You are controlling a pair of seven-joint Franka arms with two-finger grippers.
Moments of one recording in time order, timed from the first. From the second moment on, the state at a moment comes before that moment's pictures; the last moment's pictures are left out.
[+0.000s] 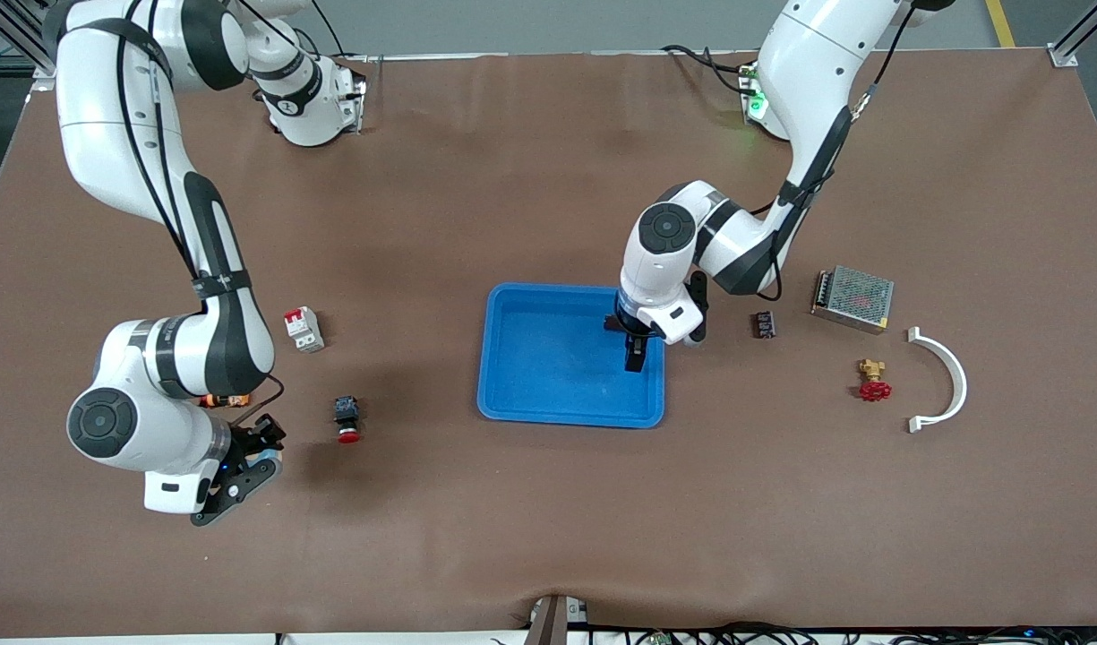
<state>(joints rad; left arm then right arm) -0.47 0.56 -0.18 -1.86 0.23 2.51 -2.25 0.13 0.82 -0.08 -1.24 0.03 2.07 -0.66</state>
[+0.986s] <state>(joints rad) -0.50 0.61 -0.18 -1.85 0.20 2.47 -2.26 0.10 0.83 -0.08 -1.41 0.03 2.35 -0.75</state>
